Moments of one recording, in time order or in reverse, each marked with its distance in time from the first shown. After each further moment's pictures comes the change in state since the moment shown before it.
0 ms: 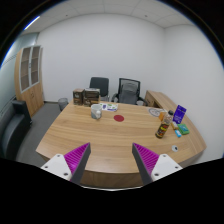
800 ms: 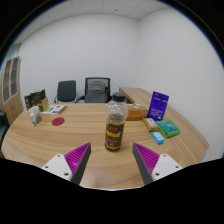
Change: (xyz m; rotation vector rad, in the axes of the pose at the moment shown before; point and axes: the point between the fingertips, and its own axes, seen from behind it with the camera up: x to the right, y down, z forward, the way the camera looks) arm 0.356 0.049 0.243 0.069 0.133 0.114
